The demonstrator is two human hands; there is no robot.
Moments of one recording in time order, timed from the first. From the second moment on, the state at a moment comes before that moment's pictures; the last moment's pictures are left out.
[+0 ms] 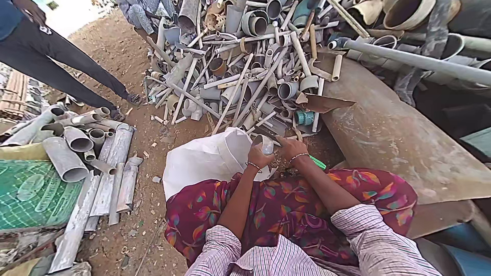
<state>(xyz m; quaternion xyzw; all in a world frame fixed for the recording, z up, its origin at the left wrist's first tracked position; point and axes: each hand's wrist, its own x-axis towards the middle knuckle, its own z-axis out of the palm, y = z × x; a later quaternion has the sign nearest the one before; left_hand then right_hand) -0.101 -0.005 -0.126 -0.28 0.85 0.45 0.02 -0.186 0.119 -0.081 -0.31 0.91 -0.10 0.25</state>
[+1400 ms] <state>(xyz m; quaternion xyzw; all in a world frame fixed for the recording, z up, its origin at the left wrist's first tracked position) -0.098 -0.007 -0.114 -0.28 0.85 0.44 0.06 -0.163 0.115 -0.100 -0.34 0.89 -0.26 0.19</state>
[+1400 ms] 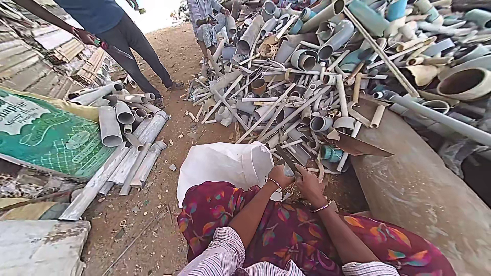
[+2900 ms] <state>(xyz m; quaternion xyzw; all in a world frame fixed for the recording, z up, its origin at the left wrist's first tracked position) -0.102 -0.004 -0.119 -0.25 0.87 0.41 0.13 -0.168 0.114 -0.107 -0.33 0.88 -0.27 0.21</state>
